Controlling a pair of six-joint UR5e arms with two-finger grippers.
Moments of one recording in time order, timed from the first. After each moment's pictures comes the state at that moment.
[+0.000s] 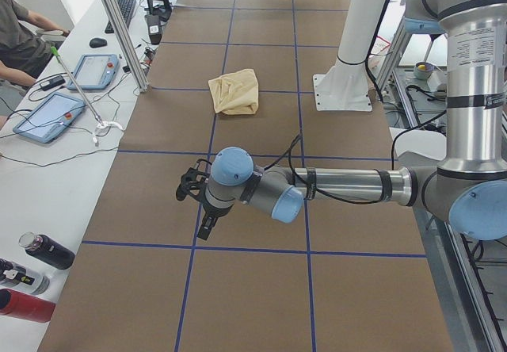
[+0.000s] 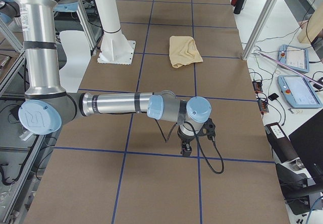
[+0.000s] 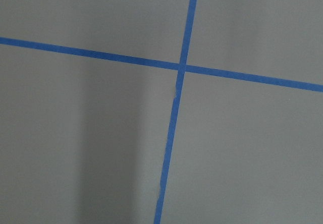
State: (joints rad) left arm -1.56 -1.47 -1.67 -2.02 -2.36 -0.04; right arm 1.59 -1.53 1.62 -1.80 2.37 -0.25
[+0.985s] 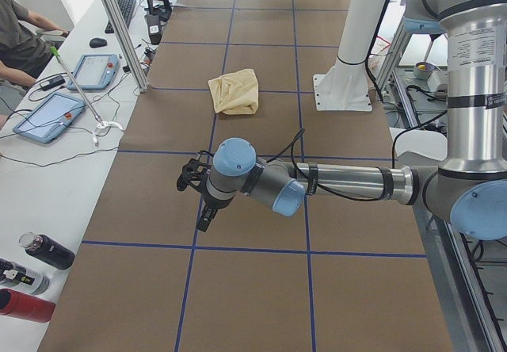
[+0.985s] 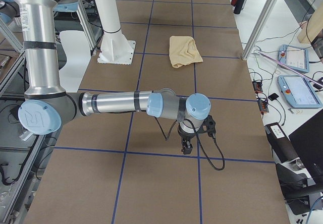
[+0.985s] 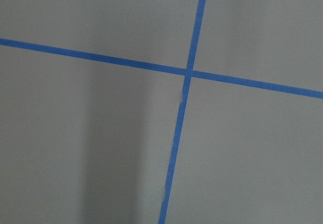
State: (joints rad) left arm -1.56 -1.46 -1.72 -2.02 -2.37 -0.04; right arm 1.59 -1.53 1.64 -1.80 2.37 -0.26
